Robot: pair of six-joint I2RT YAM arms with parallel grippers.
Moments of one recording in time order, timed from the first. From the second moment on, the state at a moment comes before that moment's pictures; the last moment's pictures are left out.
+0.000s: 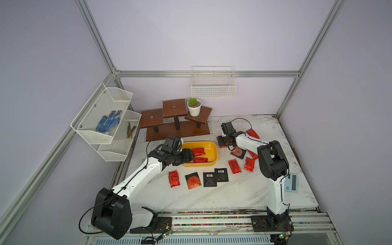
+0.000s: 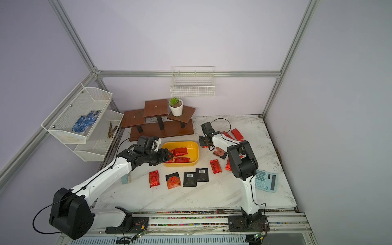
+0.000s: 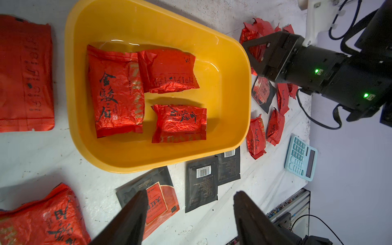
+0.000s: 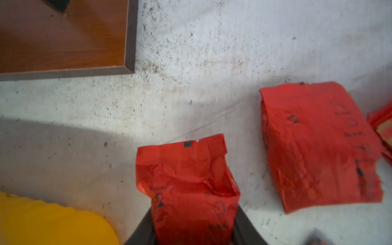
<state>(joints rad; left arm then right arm) -0.40 1.32 0.99 -0.56 0.28 -0.65 0.40 2.15 1.57 -0.37 0.06 0.30</state>
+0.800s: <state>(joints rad) -0.40 1.32 1.01 -0.59 0.25 -0.65 0.39 1.87 1.47 -0.36 0.00 0.31</state>
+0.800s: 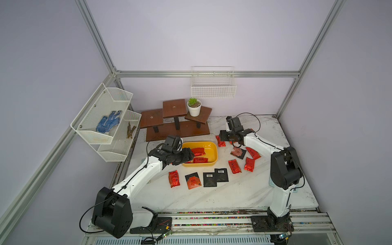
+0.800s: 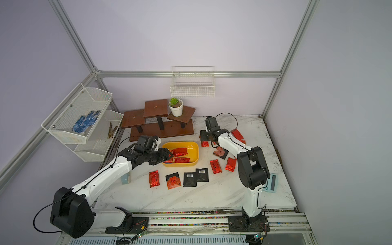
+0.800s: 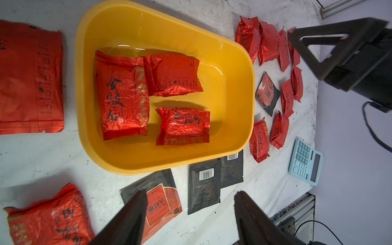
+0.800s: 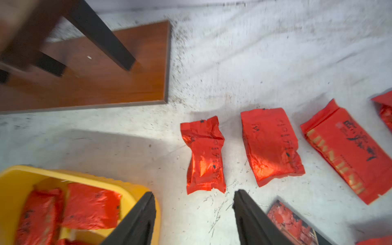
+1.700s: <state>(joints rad) -0.22 1.01 0.87 -0.66 0.24 -0.65 0.73 2.07 1.64 -0.49 -0.05 0.33</state>
